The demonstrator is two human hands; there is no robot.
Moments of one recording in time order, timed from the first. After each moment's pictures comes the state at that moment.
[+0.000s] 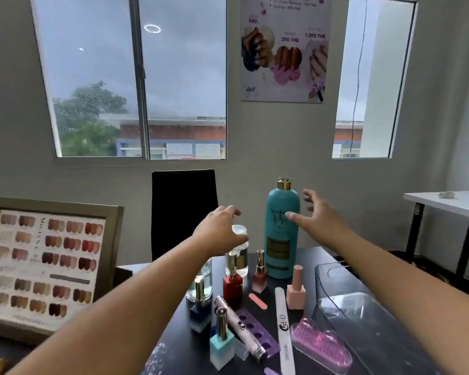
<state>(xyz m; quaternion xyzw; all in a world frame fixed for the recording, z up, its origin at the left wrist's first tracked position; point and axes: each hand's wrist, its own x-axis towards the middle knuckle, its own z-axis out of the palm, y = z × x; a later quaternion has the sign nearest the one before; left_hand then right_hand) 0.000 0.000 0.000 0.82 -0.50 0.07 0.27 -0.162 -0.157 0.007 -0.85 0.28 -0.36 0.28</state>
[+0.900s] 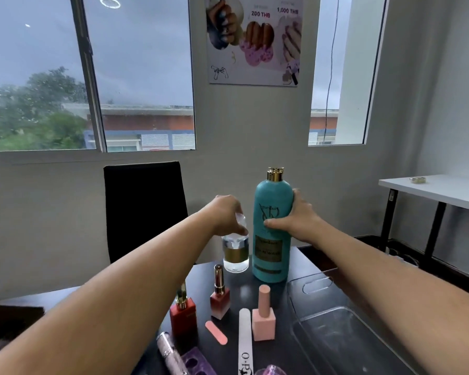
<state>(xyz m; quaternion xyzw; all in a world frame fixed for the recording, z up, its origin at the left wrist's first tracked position) 0.008 -0.138 0.010 0.81 -0.56 0.04 0.16 -0.140 -0.257 -0.014 -0.82 0.30 -0.32 0.37</state>
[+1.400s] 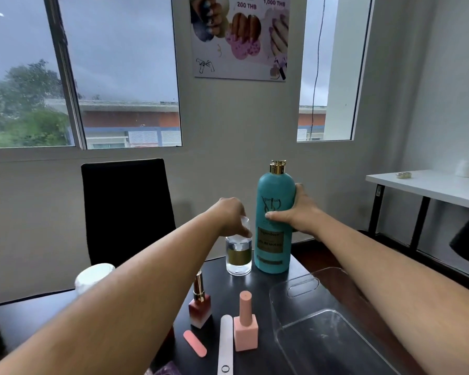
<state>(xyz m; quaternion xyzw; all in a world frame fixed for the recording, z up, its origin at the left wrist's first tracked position) -0.009 -0.187 -0.002 0.81 -0.57 0.02 0.13 -0.155 -0.298 -0.013 -0.80 0.33 -0.31 0.39</state>
